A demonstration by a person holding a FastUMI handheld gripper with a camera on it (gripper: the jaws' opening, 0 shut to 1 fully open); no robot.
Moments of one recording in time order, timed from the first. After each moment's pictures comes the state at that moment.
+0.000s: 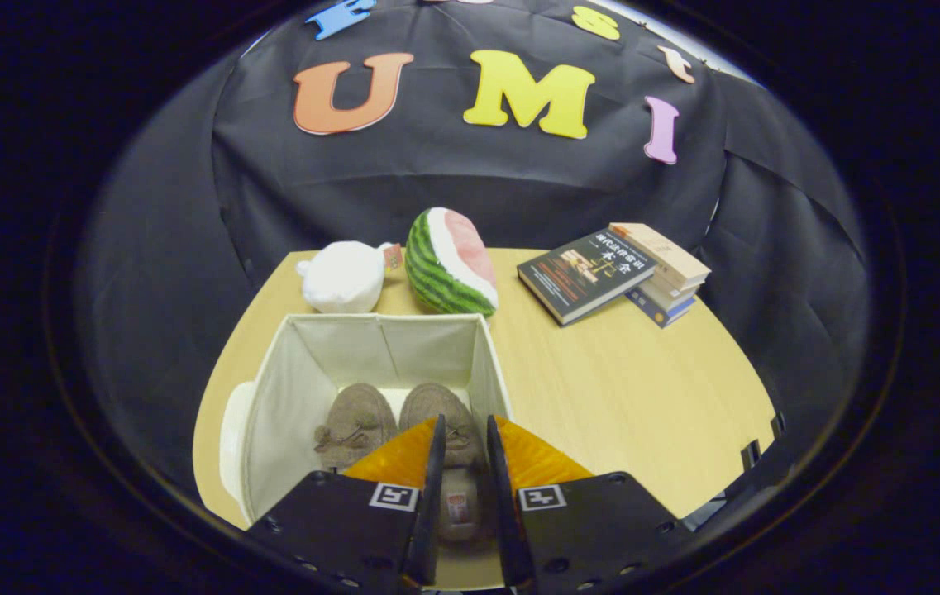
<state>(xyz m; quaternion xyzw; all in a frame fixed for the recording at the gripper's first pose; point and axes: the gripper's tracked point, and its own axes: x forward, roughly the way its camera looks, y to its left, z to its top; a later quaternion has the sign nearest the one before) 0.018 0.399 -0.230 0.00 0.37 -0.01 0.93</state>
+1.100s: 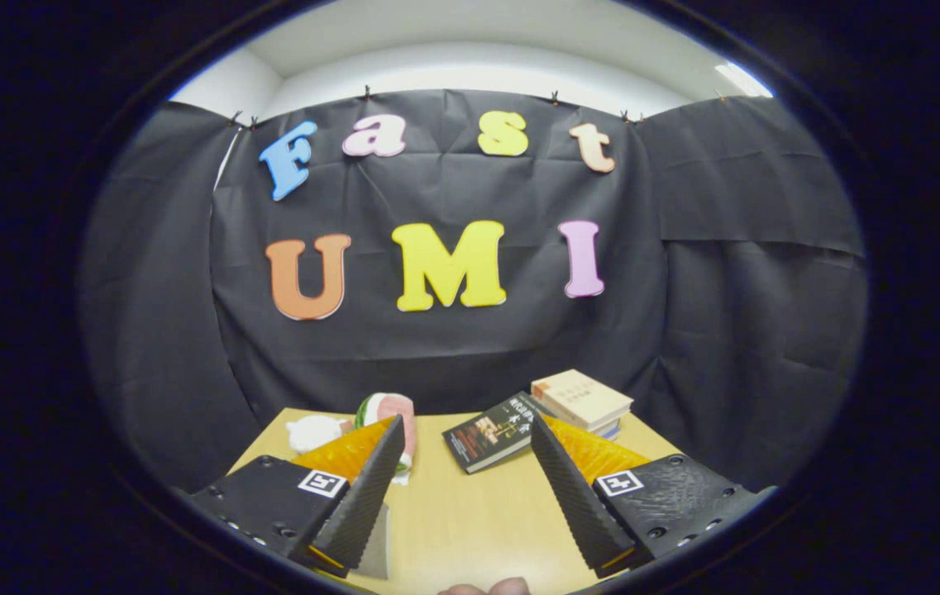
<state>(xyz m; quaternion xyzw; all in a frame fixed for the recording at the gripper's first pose) -0.001 0.161 0.005 0.07 0.09 -0.01 0.99</state>
